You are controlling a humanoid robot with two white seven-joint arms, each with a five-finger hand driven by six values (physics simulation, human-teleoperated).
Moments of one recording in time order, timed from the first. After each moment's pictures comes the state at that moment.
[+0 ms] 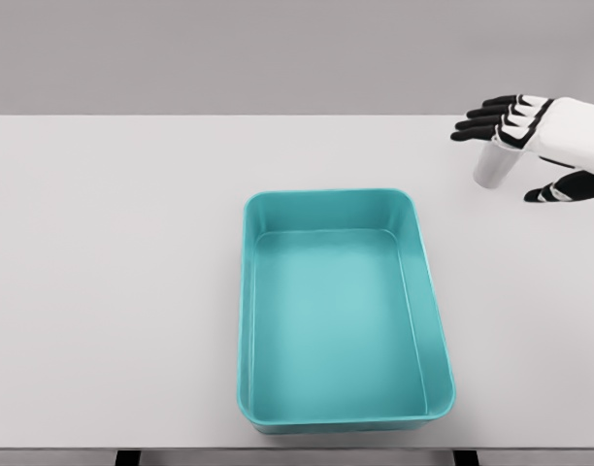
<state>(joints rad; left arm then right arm) 0.06 0.00 -0.07 -0.13 0.06 0.00 -0.02 -0.52 -1.18 0.44 -1.73 0.04 -0.61 0.37</state>
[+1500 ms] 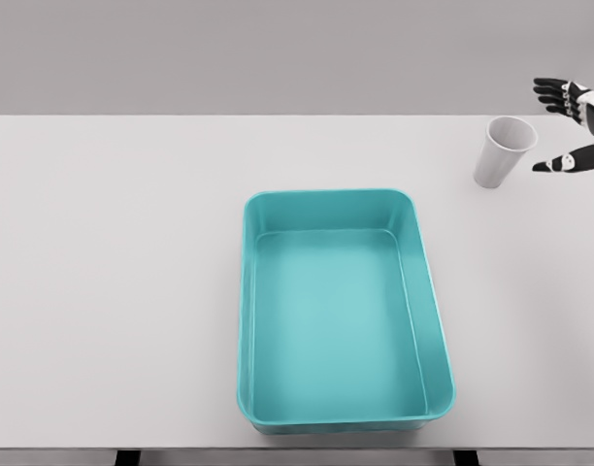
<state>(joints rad) 0.06 0.00 -0.07 -0.13 0.06 0.00 -0.02 -0.59 -0.72 0.24 -1.01 -0.27 -0.21 0.61</state>
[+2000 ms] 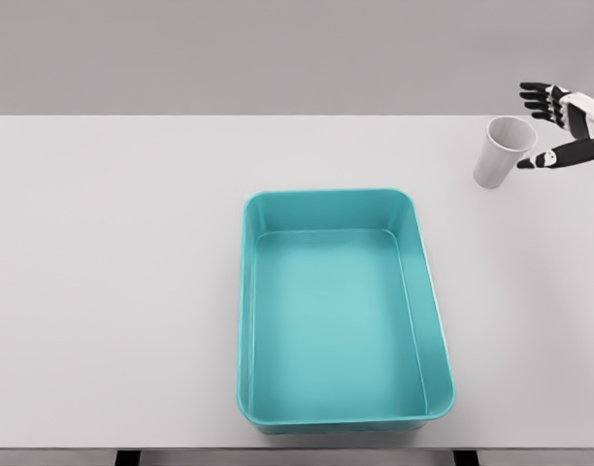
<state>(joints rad) 0.06 0.00 -0.07 -0.13 0.06 0.00 -0.02 -0.69 -0.66 0.31 -0.87 -0.26 -0.14 0.61</state>
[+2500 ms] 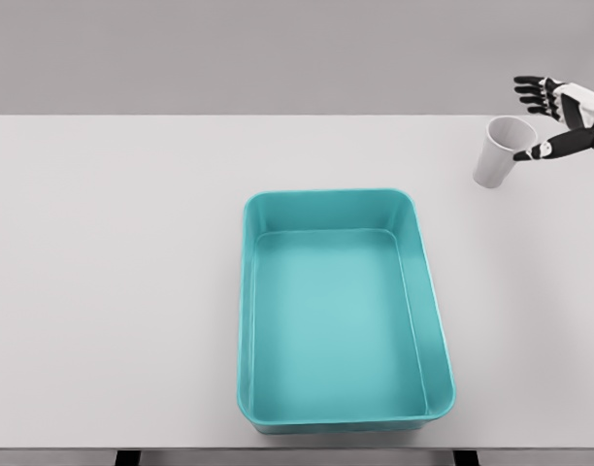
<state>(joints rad) 0.06 0.00 -0.07 -0.13 0.06 0.00 -0.02 -0.77 -0.66 0.39 -0.84 -0.26 -0.08 0.61</state>
